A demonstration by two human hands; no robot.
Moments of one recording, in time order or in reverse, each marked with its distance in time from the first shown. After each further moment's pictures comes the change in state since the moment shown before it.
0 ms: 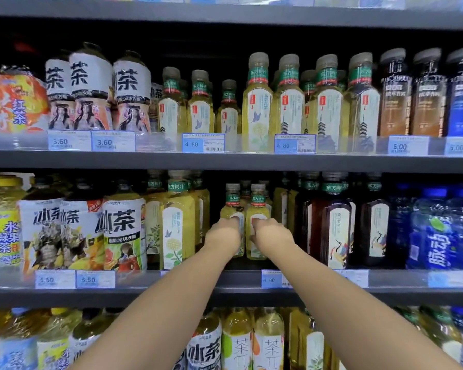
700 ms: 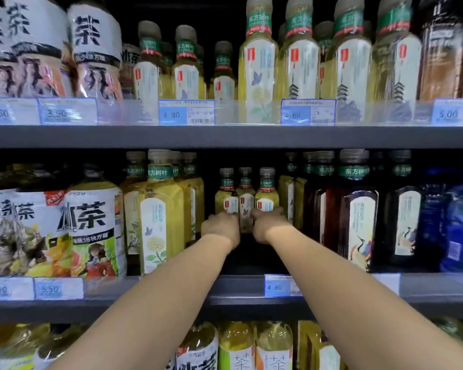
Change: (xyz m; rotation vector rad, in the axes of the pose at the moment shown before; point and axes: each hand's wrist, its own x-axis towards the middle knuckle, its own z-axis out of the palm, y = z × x) left_hand 0.054 -0.006 0.045 0.170 0.010 0.044; right_hand 0.087 0.011 0.043 0.014 -0.239 0.135
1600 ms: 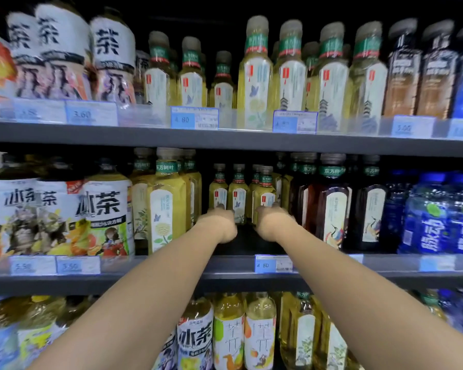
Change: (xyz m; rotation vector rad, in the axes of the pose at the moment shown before) left_hand -0.040 -0.004 -0.032 -0.076 -0.163 0.079; right_hand -0.071 0.024 -0.015 -0.007 0.113 -0.029
